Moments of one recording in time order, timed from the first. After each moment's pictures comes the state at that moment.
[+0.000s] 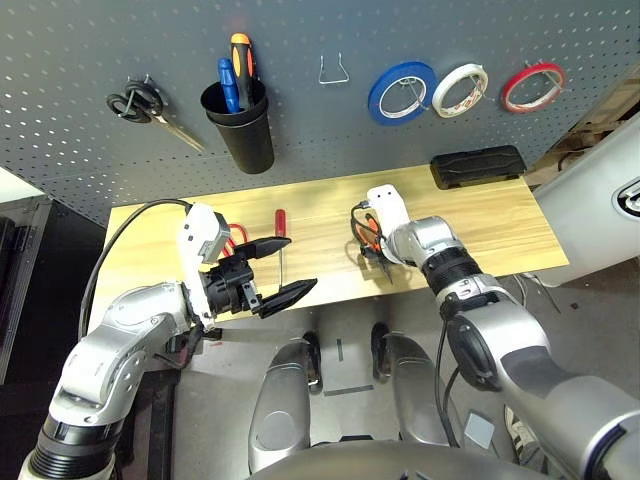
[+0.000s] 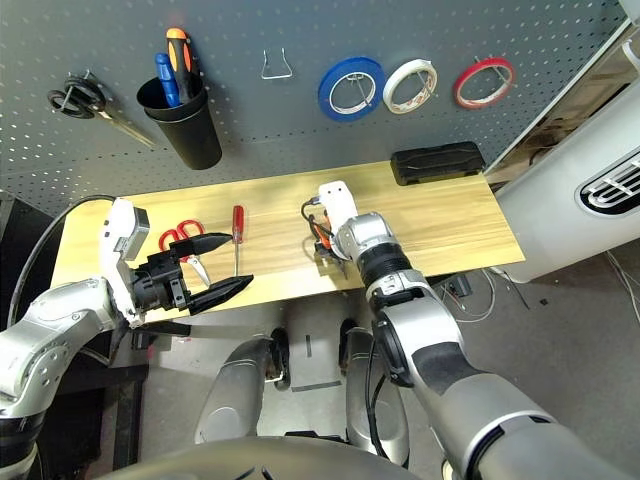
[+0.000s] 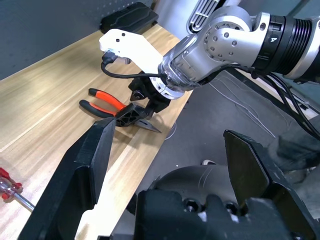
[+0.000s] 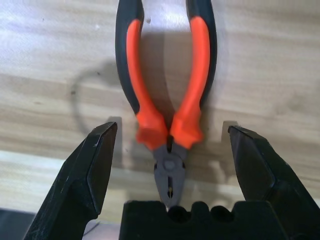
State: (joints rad) left arm 0.04 0.66 0.08 -0.53 -0.61 0.57 -0.80; right arm -0.90 0.04 0.01 0.99 0.02 0.80 0.05
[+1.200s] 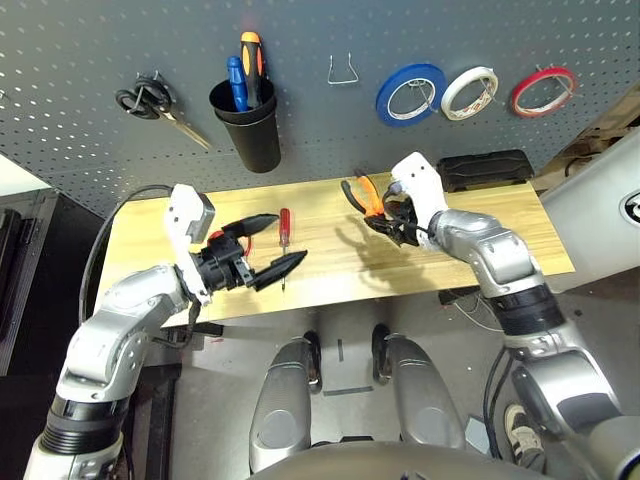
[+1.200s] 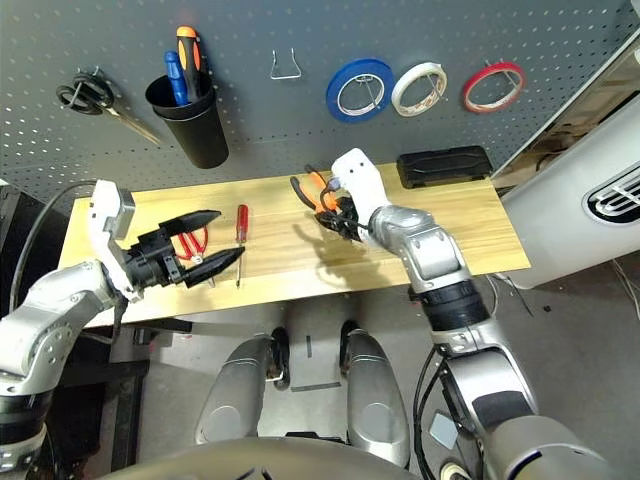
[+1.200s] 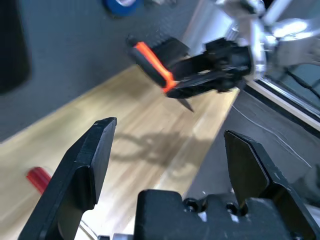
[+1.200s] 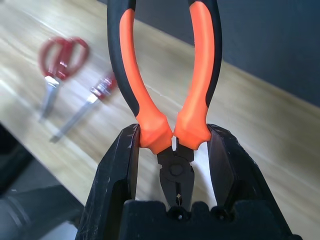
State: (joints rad) left arm -0.13 0.65 0.14 -0.35 -0.59 0.49 -0.81; right arm -0.55 -0.29 0.11 -0.01 0.21 0.79 0.64
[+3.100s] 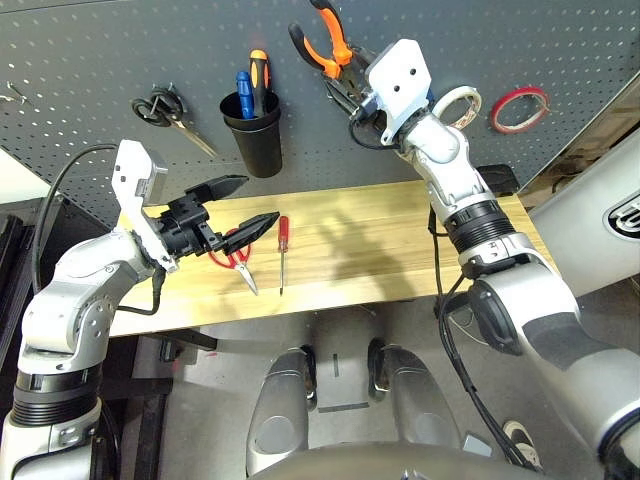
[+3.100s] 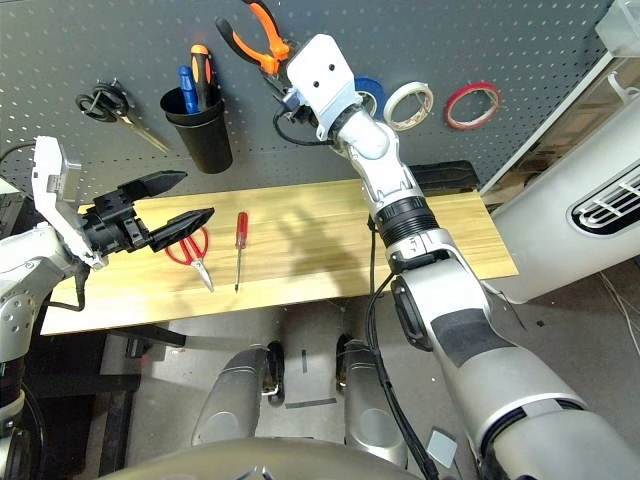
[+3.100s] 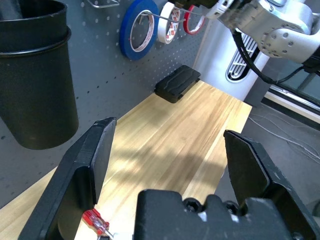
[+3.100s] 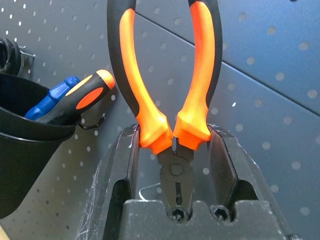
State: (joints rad) left arm -0.17 0.72 0.23 -0.36 -0.63 0.53 -0.84; right arm -1.07 -0.12 0.08 0.82 -0.08 -0.44 0.38
